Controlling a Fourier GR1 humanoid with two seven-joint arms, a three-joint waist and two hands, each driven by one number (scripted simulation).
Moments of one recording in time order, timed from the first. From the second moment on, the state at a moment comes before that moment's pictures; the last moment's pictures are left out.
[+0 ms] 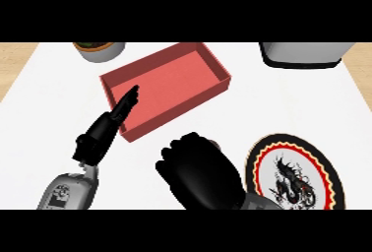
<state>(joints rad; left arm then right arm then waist) -0.20 0.11 -0.12 -1.55 -0.11 -0.15 0.10 -0.39 -0.04 0.67 -1.82 1.09 0.28 0.17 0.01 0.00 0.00</state>
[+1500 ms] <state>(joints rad) -0.19 0.09 -0.09 -1.56 -0.13 -0.17 0.09 -0.99 0.00 0.33 -1.47 0.72 0.13 0.44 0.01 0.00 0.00</state>
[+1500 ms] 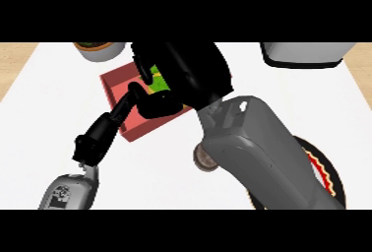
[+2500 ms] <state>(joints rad) -0.23 0.07 -0.10 -1.51 -0.15 -0.19 0.07 -1.24 0.00 0.40 -0.68 0.62 -0.22 0.23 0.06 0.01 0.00</state>
